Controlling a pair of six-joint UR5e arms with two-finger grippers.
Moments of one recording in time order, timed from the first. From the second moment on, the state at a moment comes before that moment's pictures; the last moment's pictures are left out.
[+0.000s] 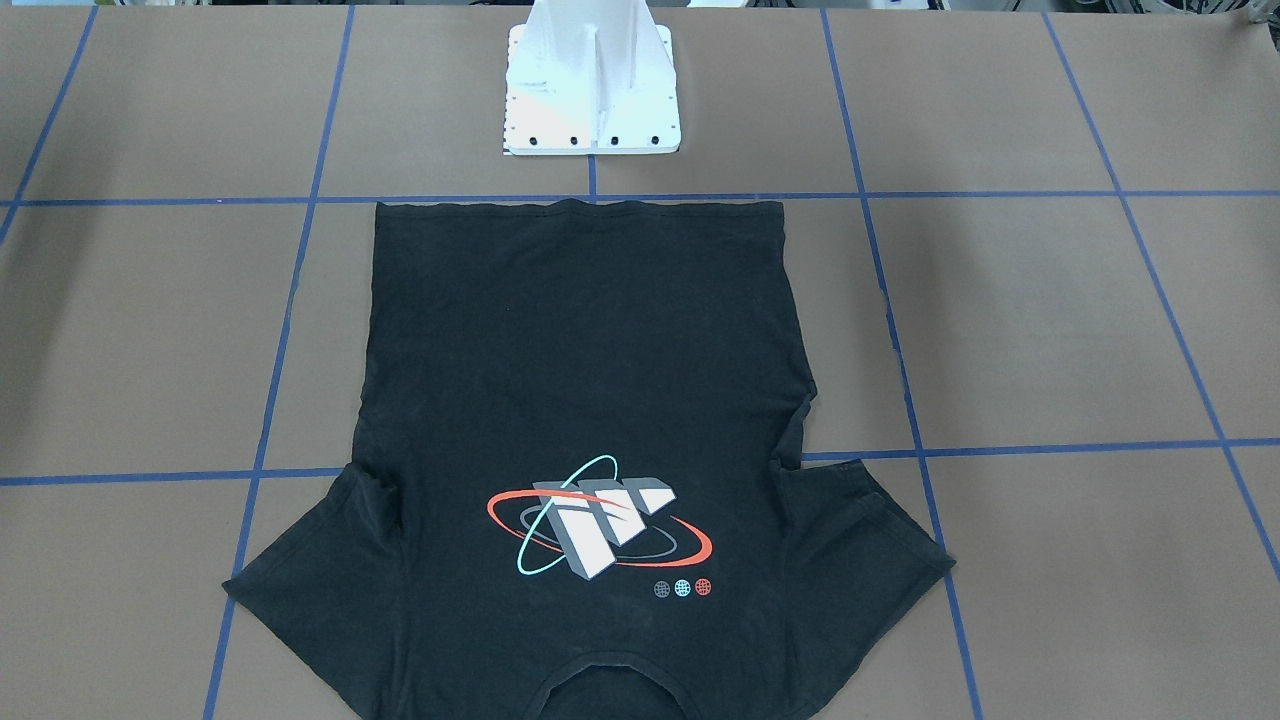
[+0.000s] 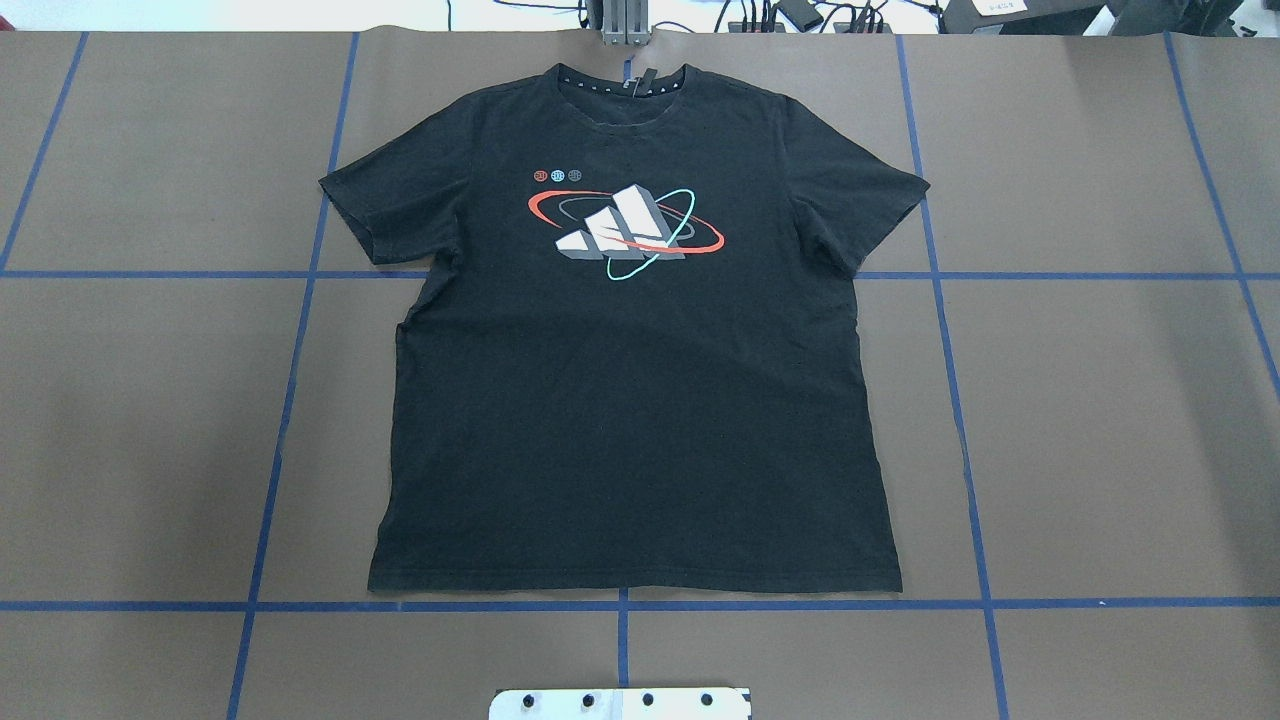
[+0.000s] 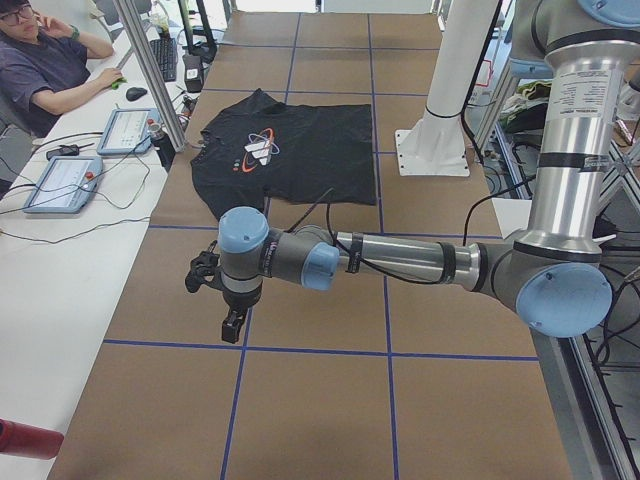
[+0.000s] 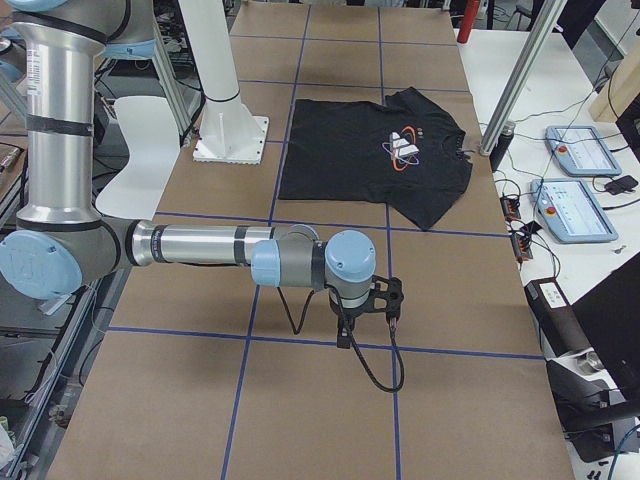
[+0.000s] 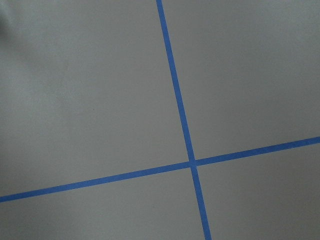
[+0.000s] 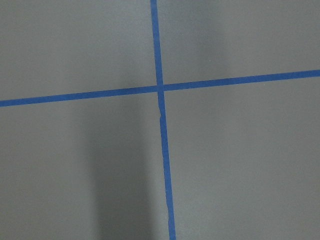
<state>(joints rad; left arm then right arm) -1.56 -1.64 -1.59 -1.74 -2.25 0.02 1.62 -1.67 1.71 -1.58 2.40 0.08</state>
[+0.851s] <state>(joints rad) -1.56 -1.64 -1.61 -1.74 -2.26 0.02 1.61 -1.66 1.72 -1.58 2.40 0.09</state>
